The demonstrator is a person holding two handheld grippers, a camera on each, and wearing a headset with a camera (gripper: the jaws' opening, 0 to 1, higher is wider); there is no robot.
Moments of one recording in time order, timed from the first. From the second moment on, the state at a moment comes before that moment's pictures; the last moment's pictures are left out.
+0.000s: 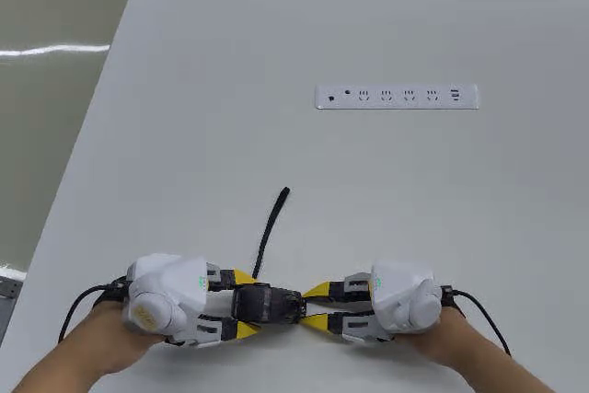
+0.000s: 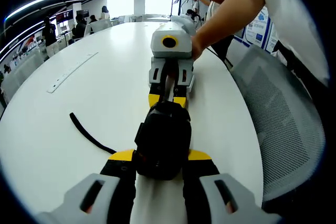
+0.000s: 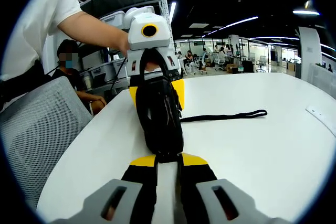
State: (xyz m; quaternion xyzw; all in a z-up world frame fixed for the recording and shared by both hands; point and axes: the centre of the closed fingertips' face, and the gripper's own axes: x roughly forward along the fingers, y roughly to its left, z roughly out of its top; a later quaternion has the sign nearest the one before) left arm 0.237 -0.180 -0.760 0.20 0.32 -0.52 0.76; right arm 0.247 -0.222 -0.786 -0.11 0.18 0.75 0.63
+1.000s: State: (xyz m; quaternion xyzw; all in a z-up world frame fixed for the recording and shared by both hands) left arm 0.238 -0.178 -0.760 0.20 0.32 -0.52 0.76; right arm 0.245 -0.223 -0.787 -0.12 0.17 0.75 0.63
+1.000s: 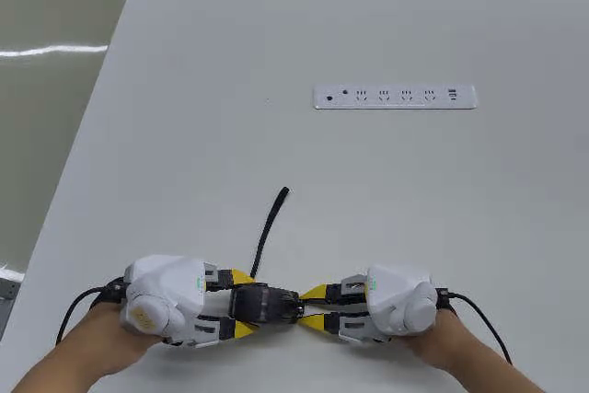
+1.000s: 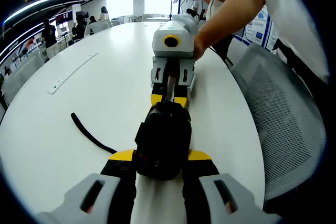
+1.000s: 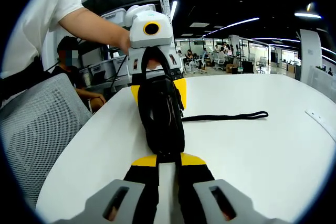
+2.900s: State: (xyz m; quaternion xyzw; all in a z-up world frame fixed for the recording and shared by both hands) left arm 0.238 -0.189 -0.759 0.20 0.31 -0.53 0.76; right arm 0.247 -0.247 -0.783 -0.11 0.18 0.73 0.65
